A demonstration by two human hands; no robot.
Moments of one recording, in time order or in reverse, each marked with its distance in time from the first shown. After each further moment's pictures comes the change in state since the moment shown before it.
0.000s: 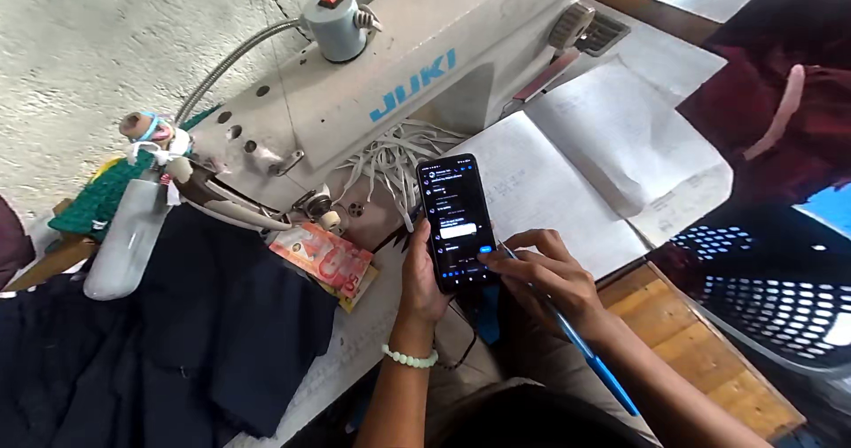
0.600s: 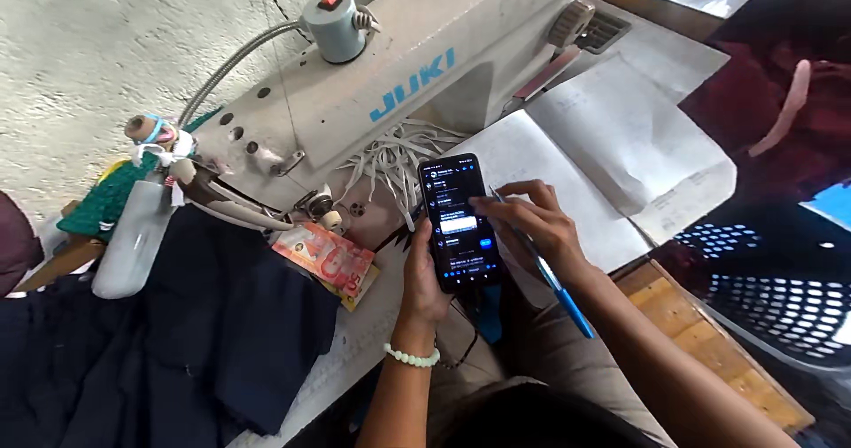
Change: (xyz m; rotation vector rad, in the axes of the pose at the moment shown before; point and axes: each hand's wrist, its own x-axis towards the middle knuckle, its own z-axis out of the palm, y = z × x) left_hand -0.001 0.001 0.001 -0.029 0.020 0.003; right_hand 0.036 0.032 0.009 -0.120 0.058 0.033
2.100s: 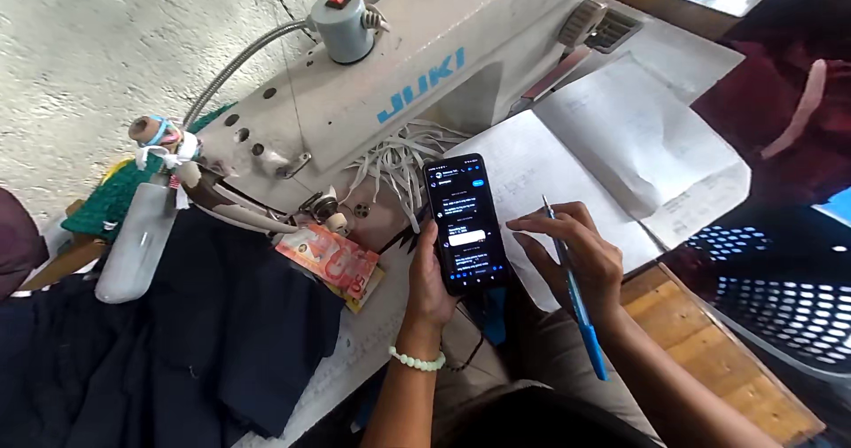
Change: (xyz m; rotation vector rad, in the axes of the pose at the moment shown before) left_hand 0.000 0.000 0.001 0.012 0.005 -0.002; right_hand -0.022 -0.020 -0.009 0.060 0.181 0.162
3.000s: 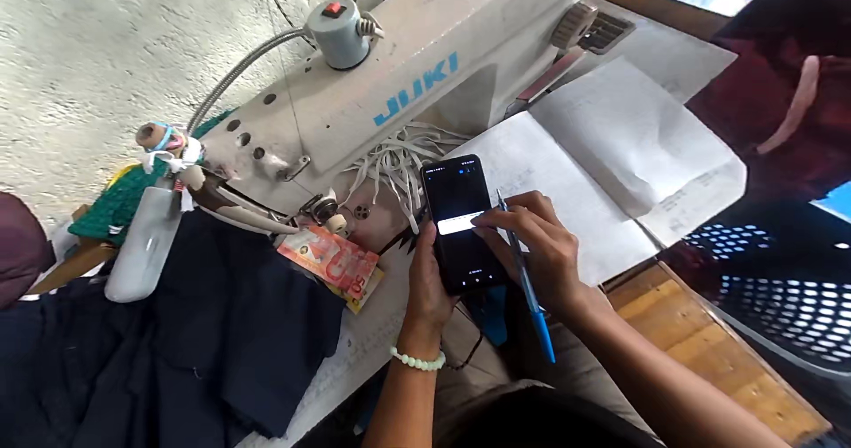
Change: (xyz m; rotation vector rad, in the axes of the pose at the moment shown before) left_hand -0.003 0.001 0.006 0.080 0.076 0.030; right_hand 0.019 -0.009 0.031 -0.065 -0.006 -0.115
